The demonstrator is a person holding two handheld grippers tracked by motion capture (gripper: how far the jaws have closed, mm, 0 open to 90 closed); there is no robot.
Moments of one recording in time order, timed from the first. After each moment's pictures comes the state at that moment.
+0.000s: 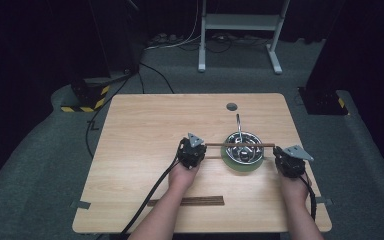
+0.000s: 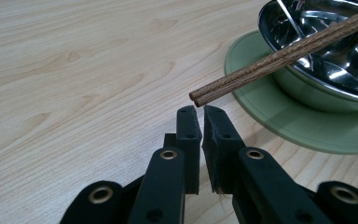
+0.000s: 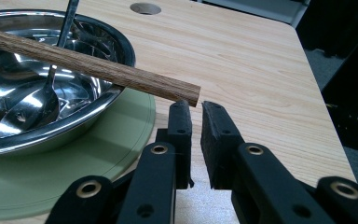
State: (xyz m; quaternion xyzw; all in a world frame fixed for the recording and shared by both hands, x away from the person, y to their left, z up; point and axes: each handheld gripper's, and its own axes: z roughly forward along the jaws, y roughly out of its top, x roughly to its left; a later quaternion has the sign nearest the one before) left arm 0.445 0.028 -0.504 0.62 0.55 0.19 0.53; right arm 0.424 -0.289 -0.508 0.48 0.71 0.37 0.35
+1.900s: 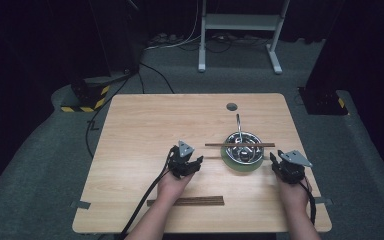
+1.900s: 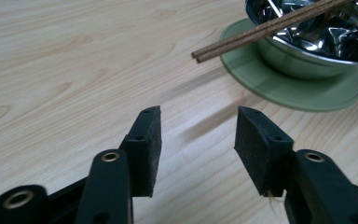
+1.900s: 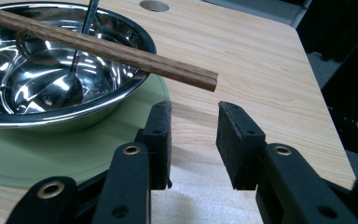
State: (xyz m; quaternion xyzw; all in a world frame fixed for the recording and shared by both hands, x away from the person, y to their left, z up) left arm 0.406 0.062 -0.498 0.62 0.54 0.18 0.54; right arm 0.405 -0.281 -0.507 0.47 0.72 0.36 0.36
